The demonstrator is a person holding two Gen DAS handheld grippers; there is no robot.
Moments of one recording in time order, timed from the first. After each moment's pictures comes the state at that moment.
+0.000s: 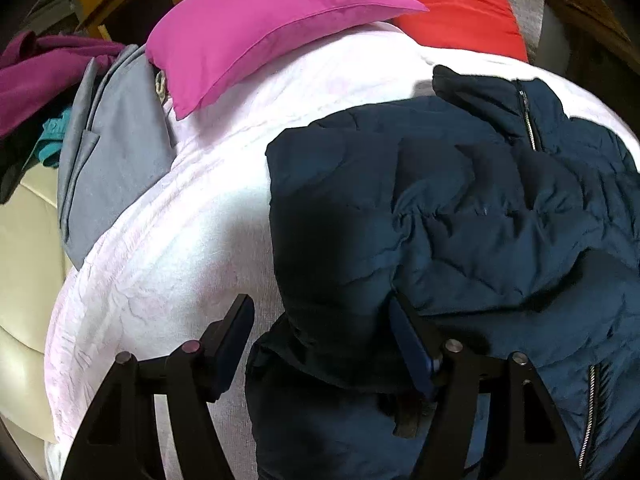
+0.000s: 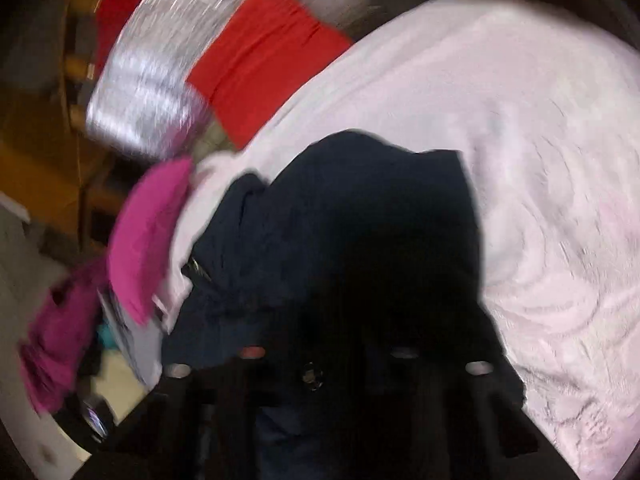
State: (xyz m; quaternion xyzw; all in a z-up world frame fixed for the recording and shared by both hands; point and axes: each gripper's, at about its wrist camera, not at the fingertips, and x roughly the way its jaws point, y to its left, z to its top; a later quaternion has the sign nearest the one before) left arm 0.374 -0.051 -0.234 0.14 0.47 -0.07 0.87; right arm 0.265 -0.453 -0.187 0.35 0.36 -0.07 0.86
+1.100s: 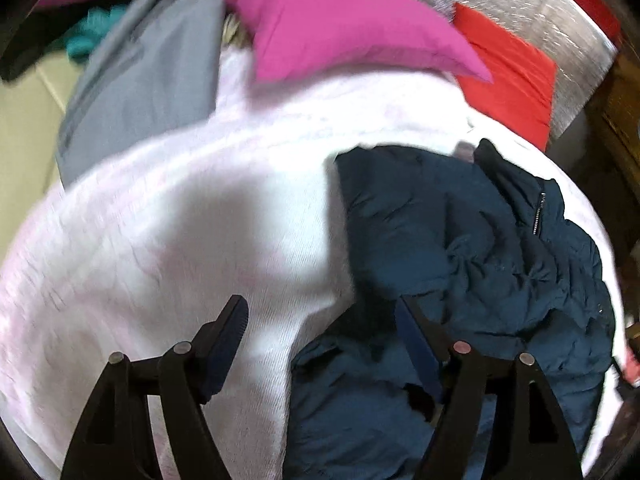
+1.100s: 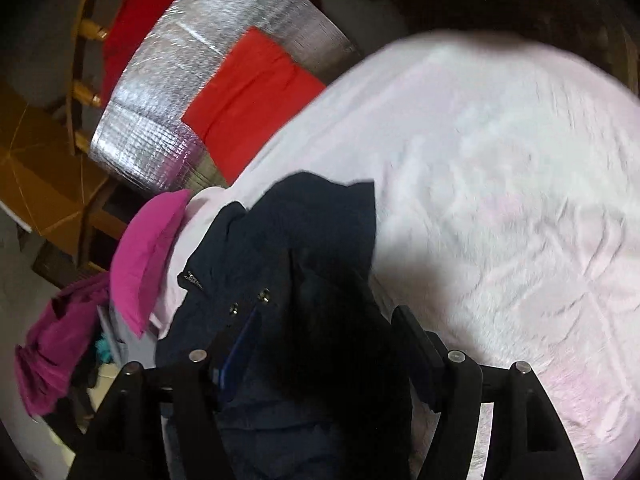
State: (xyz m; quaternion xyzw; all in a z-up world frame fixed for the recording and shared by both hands) left arm 0.389 0.040 -0.218 -0.06 0.51 -0.08 0.86; right arm 0.179 -0.489 -0.211 0.44 0.31 -0.09 0.84
